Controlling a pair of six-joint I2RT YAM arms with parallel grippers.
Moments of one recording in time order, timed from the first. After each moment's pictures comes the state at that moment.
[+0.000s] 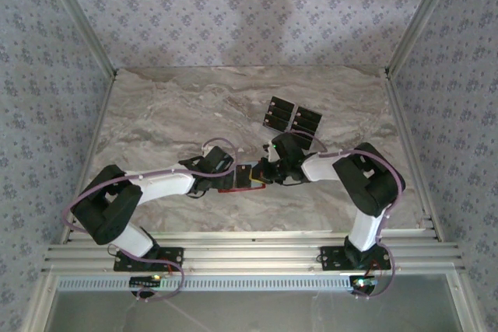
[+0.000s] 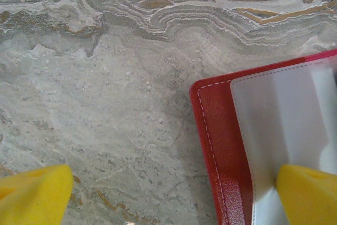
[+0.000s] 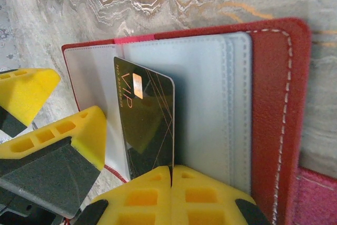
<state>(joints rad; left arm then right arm) -0.78 1.53 0.72 -0.33 -0.33 -0.57 0.63 1.78 0.77 0.14 -0.58 0.83</state>
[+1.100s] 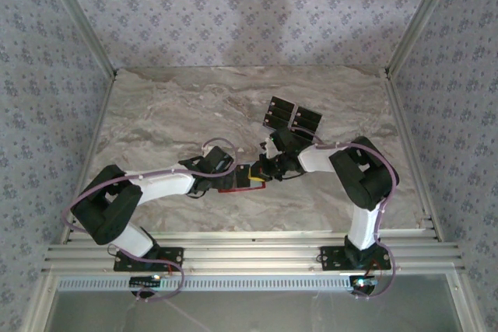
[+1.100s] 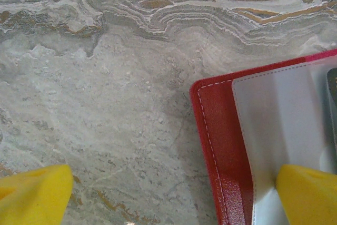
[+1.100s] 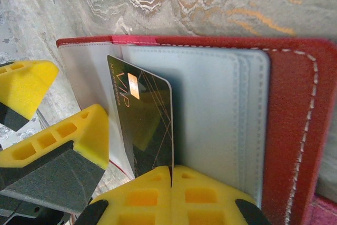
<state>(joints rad) -0.78 1.53 0.72 -0.32 -0.33 -0.57 0.59 1.85 0.89 -0.03 -0.67 0.76</state>
